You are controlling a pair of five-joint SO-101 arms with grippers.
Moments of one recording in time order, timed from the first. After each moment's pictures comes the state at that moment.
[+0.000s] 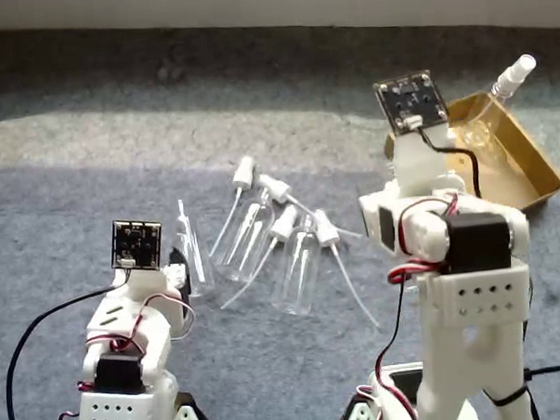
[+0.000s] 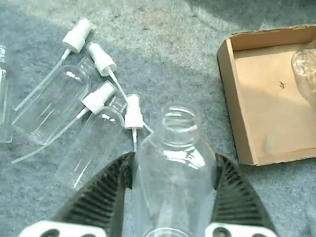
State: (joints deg) left arm -1.8 -104.1 95.9 53.2 5.9; right arm -8.6 -41.6 12.0 89.5 11.1
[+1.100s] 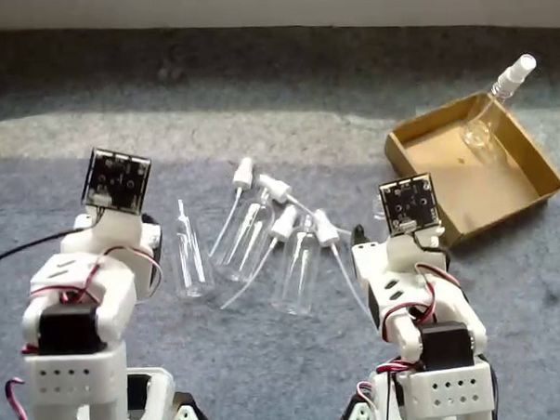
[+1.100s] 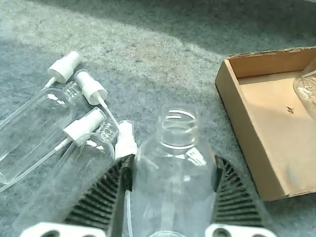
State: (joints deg) left arm -5.8 -66.0 48.5 68.8 -9.3; right arm -8.4 -79.8 66.0 56.7 9.7
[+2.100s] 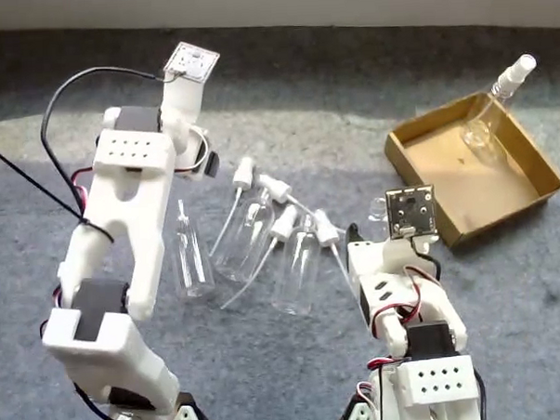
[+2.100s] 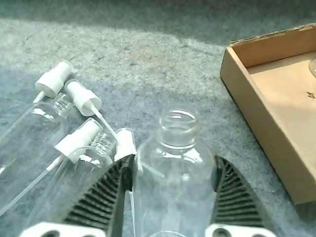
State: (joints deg) left arm 0.0 9.6 -3.8 70.7 -9.3; right arm -8.4 -79.9 79.9 40.9 2.2
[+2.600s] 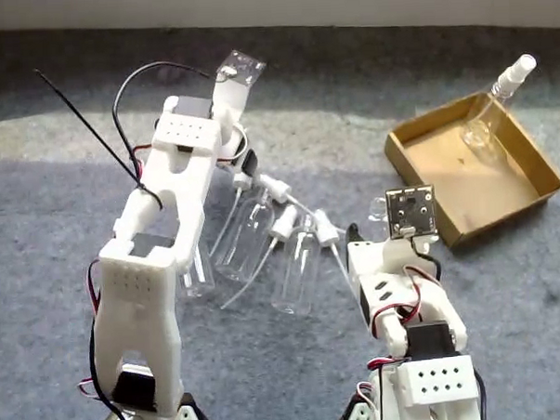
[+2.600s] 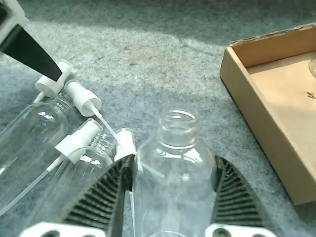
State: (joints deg) left arm 6.0 40.1 -30.7 70.7 -9.3; right arm -8.4 -79.9 79.9 40.9 2.2
